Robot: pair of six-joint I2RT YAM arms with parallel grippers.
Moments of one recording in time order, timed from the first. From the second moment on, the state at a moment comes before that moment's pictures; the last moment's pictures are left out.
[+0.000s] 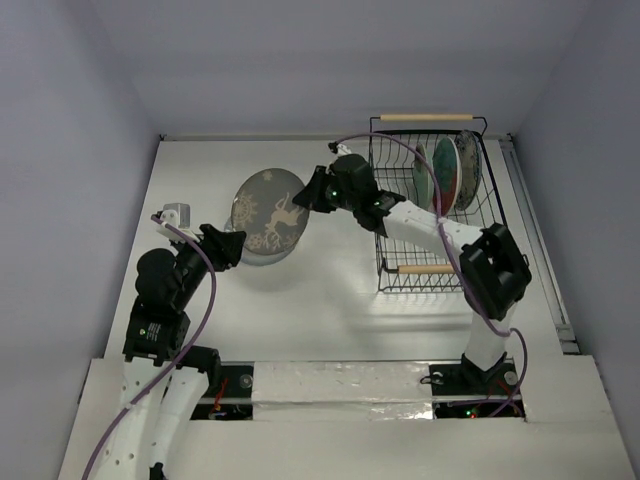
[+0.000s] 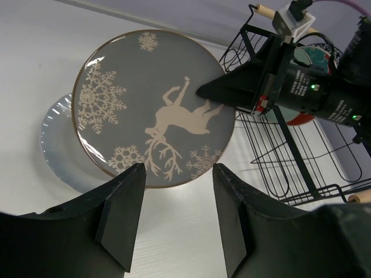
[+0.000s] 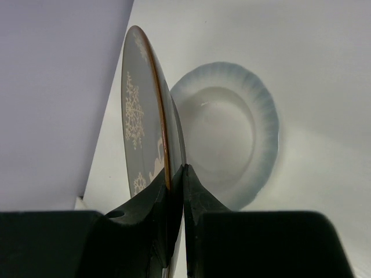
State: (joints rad) left arm -0.15 0.47 0.66 -0.34 0.19 -0.46; right arm 0.71 1.84 1.43 0.06 -0.13 0.75
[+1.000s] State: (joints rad) left arm -0.15 0.47 0.66 -0.34 0.19 -0.47; right arm 0.72 2.11 1.46 0.25 -0.16 0.98
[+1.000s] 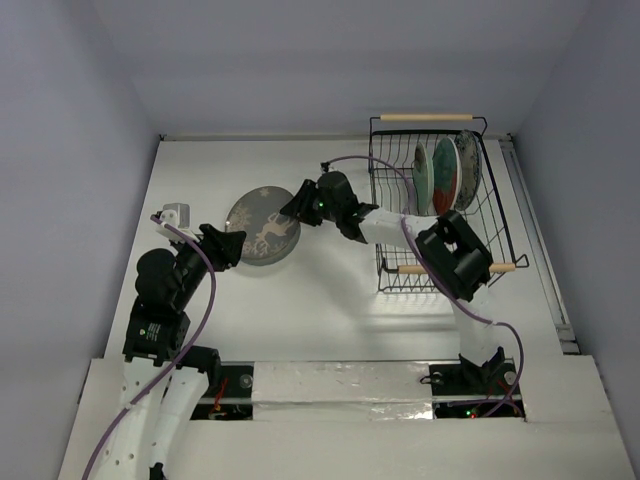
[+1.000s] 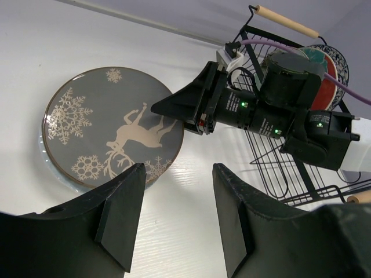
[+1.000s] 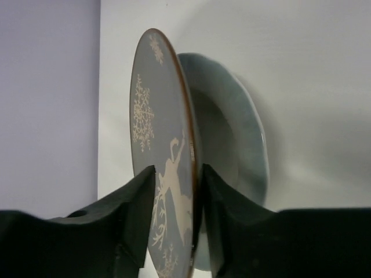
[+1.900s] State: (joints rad) left arm -0.13 0.47 0.66 -0.34 0.18 -0.47; right arm 0.83 2.09 1.58 -0.13 0.25 0.66
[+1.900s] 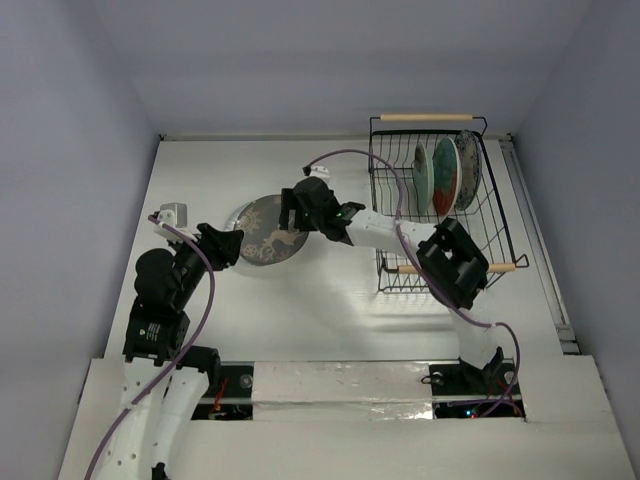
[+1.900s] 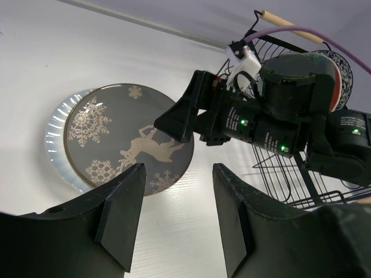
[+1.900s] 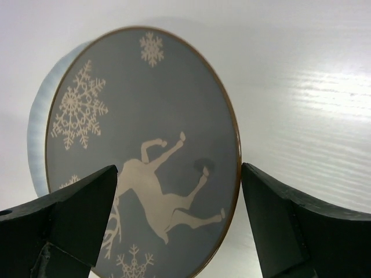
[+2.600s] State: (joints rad) left arm -0.12 0.45 0.66 -0.34 0.19 -0.47; right arm 0.86 2.18 1.78 -0.26 0.37 0.54
